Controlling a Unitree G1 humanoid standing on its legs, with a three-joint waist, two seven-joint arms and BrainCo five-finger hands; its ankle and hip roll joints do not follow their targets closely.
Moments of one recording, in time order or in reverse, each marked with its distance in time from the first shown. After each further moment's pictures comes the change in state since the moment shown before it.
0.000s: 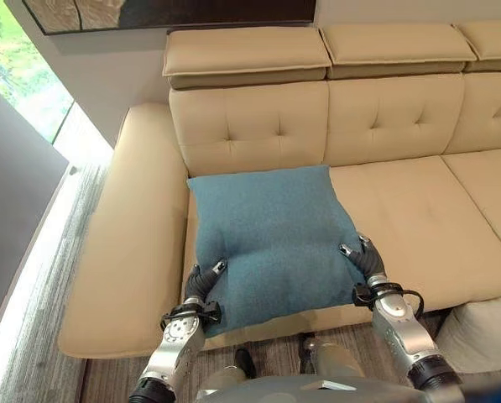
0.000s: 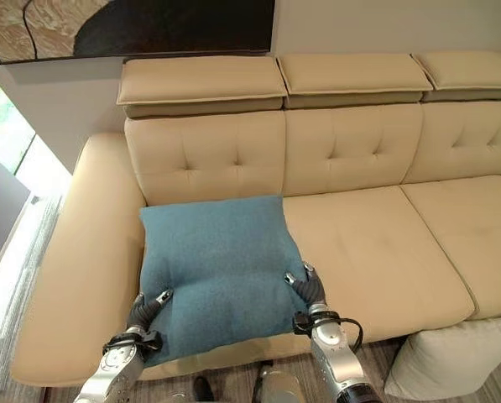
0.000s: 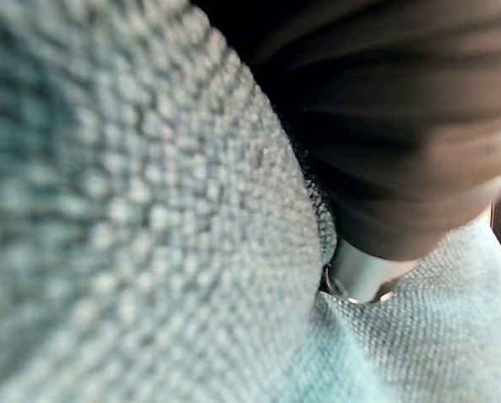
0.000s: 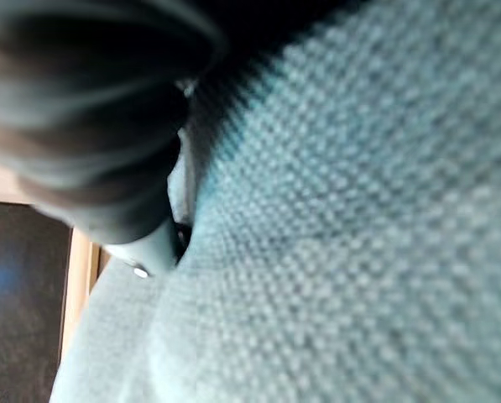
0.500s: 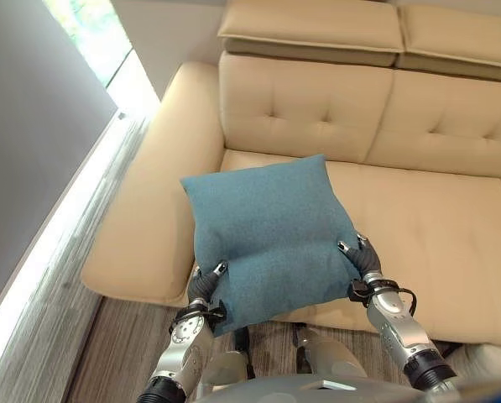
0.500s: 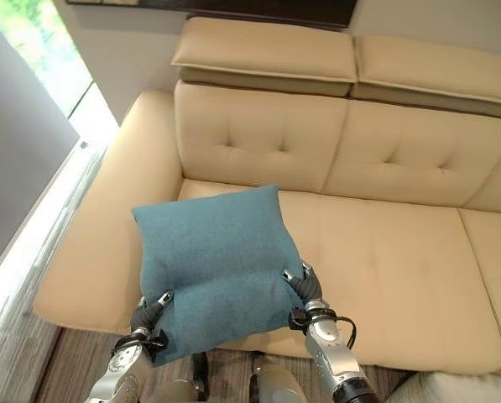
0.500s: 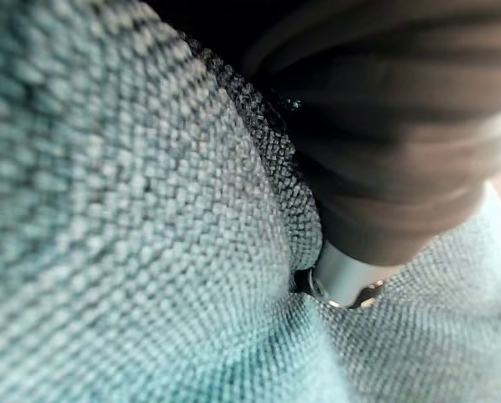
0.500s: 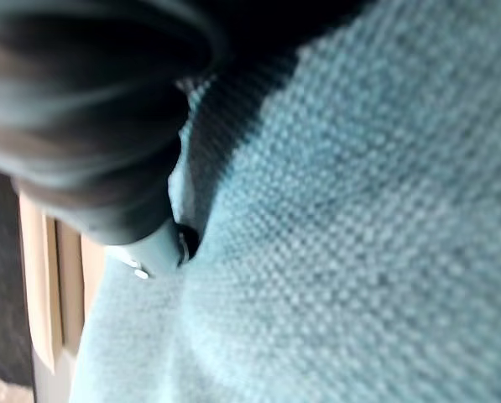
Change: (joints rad) left arm -0.011 -0.029 0.001 0.057 -0.087 -0.032 0.040; right arm -0.042 0.015 0.047 0.057 0.130 -0.023 -0.003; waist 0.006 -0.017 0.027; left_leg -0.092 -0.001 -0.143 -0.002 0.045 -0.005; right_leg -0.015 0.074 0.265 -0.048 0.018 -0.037
